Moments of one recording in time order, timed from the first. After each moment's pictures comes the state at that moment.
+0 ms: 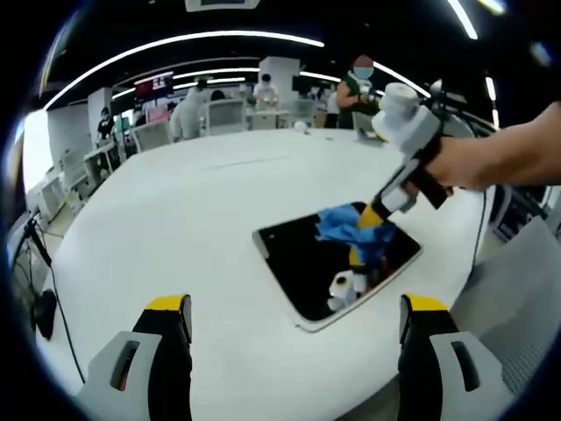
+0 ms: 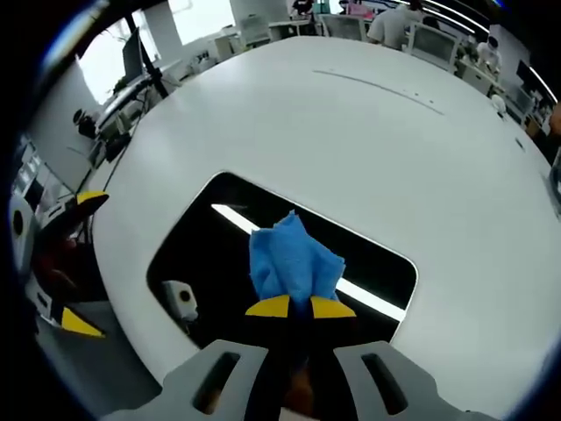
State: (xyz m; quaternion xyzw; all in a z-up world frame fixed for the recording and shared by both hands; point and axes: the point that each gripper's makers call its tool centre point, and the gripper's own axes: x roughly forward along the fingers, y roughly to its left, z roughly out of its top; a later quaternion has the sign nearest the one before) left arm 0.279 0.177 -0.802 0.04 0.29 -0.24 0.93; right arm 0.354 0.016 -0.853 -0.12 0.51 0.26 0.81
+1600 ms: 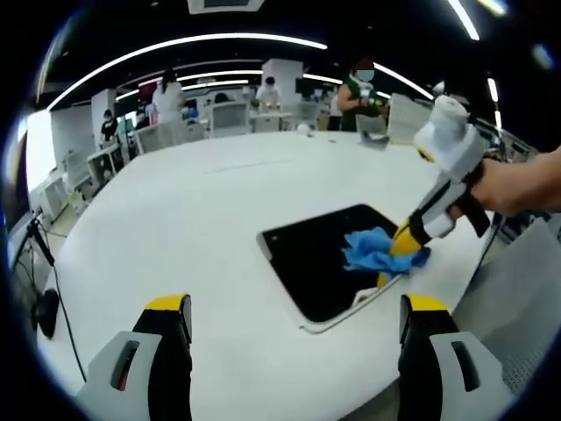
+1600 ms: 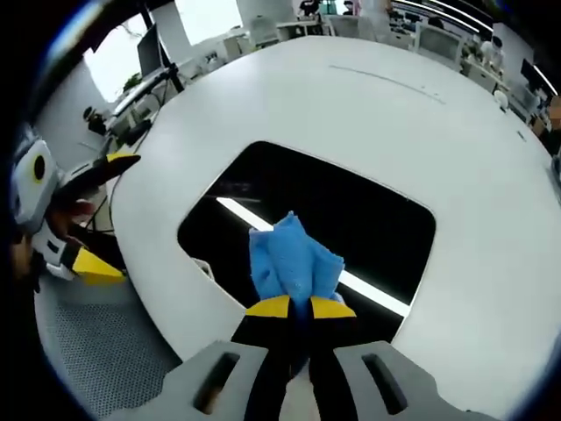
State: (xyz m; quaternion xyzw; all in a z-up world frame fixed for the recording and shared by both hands) left arm 0.280 0.181 -0.801 0.04 0.28 -0.24 0.93; right arm 0.295 0.015 -0.853 -0.11 0.51 0.28 0.81
